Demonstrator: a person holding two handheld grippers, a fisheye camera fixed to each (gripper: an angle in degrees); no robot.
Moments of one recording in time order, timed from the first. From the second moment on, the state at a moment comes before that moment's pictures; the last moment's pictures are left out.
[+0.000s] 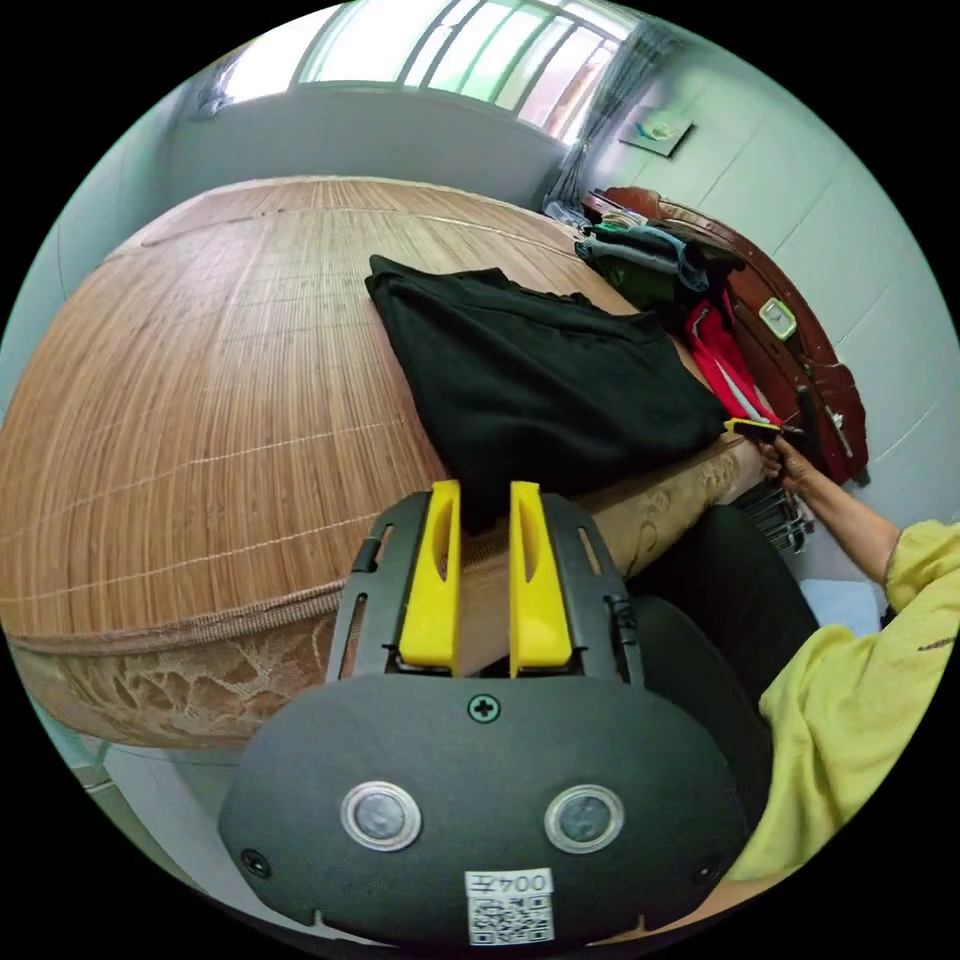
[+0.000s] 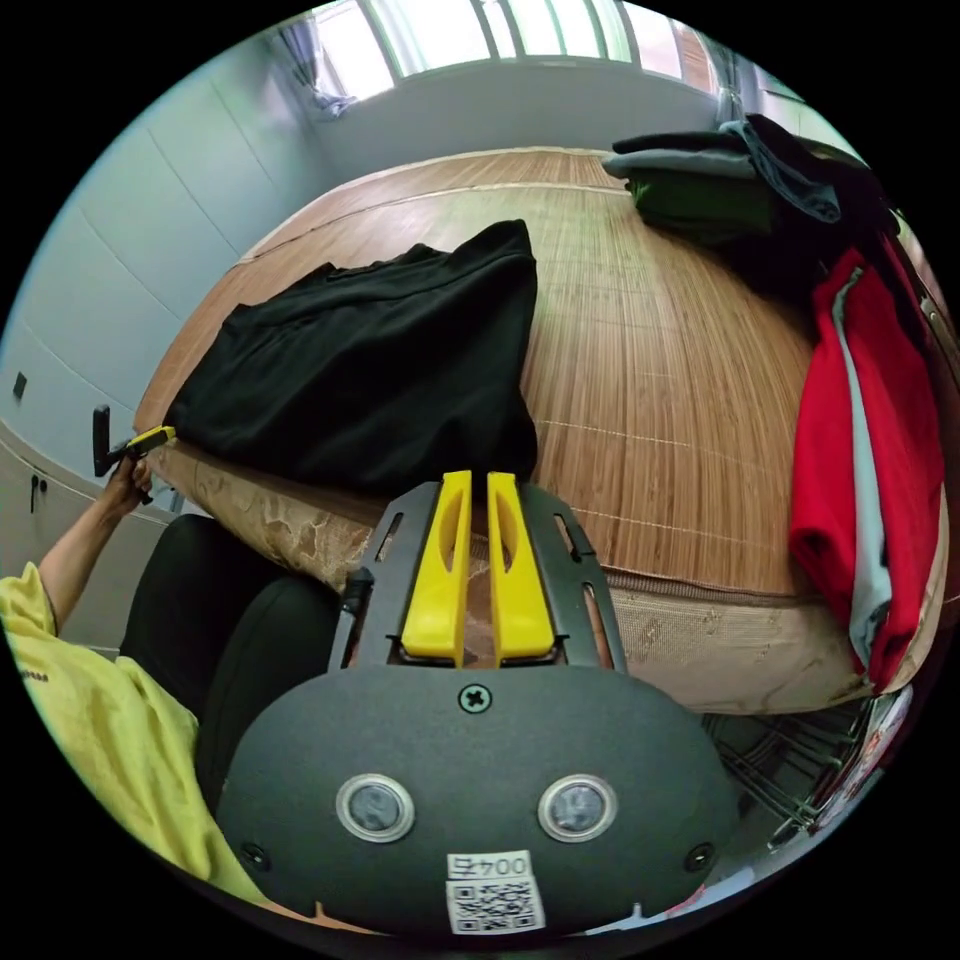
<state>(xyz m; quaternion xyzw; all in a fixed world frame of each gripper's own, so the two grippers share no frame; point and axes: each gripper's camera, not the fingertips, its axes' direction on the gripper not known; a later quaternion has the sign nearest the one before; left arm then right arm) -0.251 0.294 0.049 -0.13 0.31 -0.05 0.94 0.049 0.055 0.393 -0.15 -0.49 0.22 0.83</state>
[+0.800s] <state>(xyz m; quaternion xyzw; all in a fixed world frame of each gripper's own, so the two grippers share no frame) -0.310 0.374 -0.013 -0.17 0.32 -0.13 0.92 0.116 0.182 0.344 -0.17 -0.53 0.35 0.75</state>
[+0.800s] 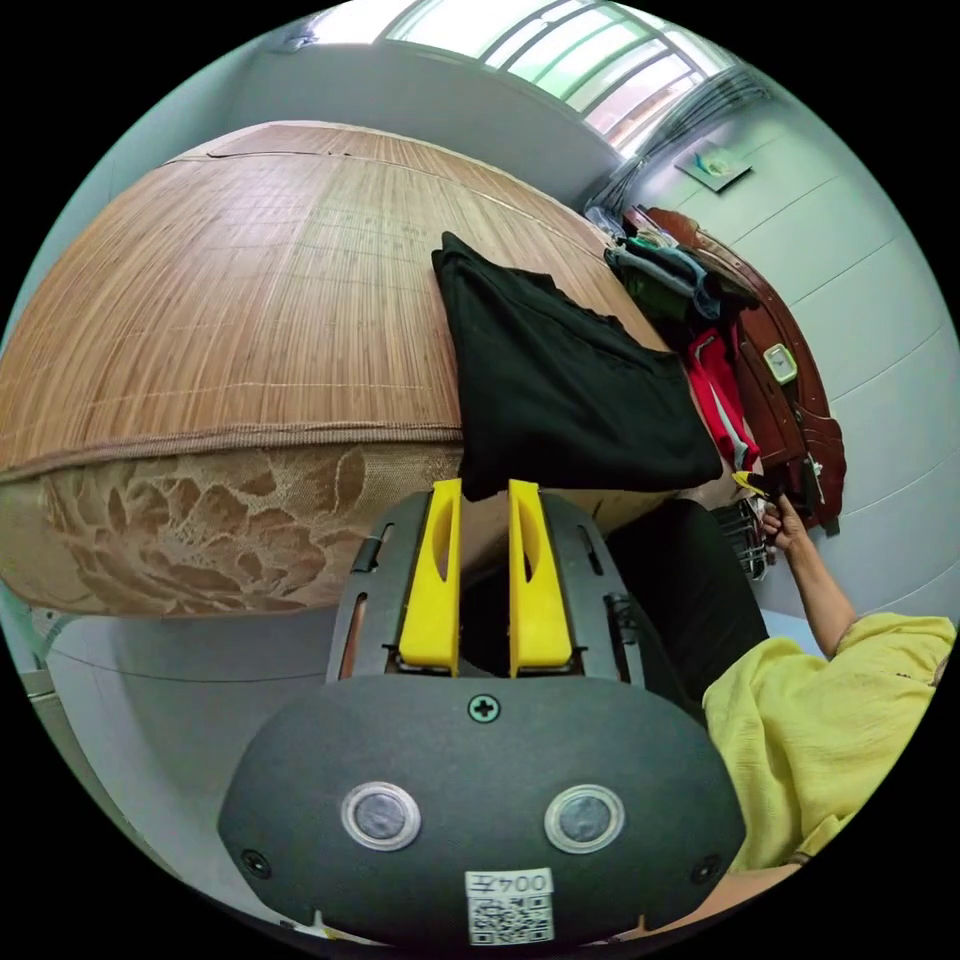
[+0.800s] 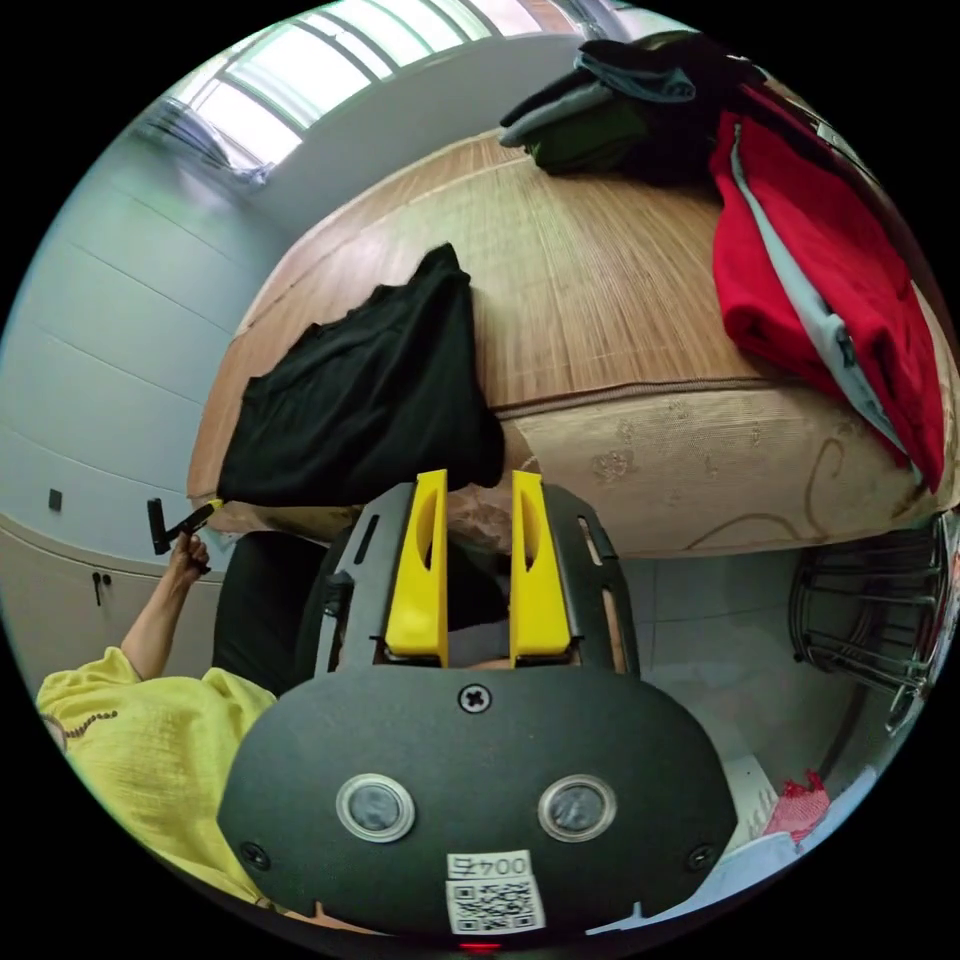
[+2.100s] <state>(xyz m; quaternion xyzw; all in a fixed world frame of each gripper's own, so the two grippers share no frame) -0.203 0.406 -0.146 -0.07 0.31 -0.09 0.94 0.026 0.118 0.216 -0.01 -0.47 0.23 0.85</state>
